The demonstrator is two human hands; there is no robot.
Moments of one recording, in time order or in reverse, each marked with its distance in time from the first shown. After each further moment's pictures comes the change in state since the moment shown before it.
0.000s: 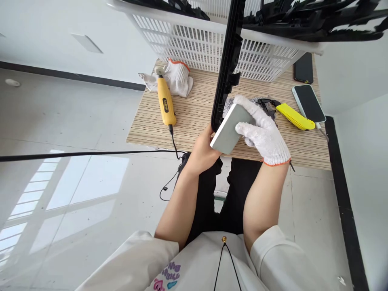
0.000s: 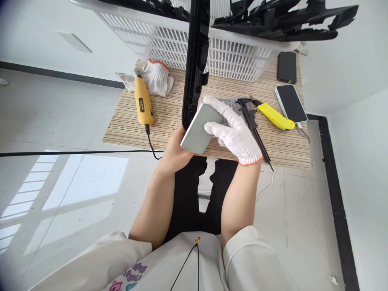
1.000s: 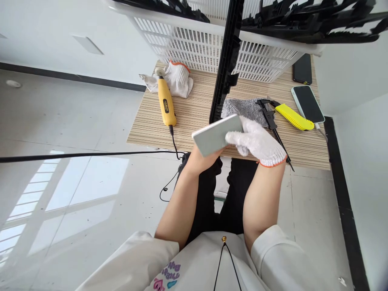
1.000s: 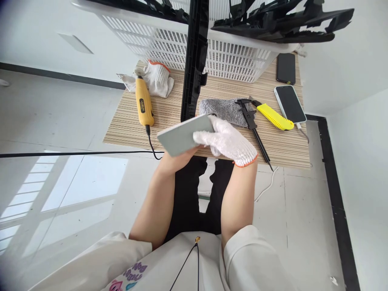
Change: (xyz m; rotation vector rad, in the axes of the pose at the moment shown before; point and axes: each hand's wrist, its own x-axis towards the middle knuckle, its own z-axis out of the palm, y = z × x) left_hand -0.003 -0.013 0.000 -0.154 -0.023 -0.006; right_hand 0.003 0.001 0.006 -0.034 -0.247 0.102
